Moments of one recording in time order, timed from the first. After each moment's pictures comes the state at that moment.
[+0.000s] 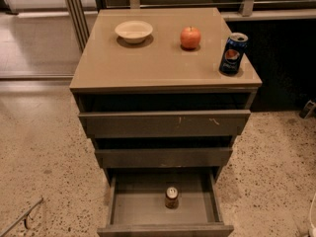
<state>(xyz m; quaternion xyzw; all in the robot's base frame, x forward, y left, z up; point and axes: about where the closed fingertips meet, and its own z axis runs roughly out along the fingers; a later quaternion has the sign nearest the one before) 0.161 -0.513 1.628 0.36 0.19 -0.50 0.76</state>
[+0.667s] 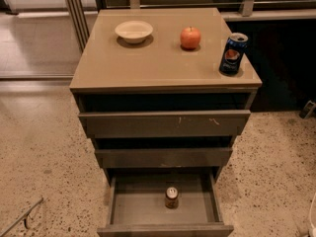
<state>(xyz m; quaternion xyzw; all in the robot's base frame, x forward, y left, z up) 0.110 -0.509 1.638 0.36 0.16 -0.51 0.76</state>
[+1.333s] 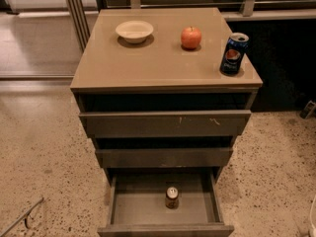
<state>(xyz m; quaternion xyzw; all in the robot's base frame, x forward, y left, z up) 0.061 -0.522 1.616 0.43 0.14 -0.54 0.71</state>
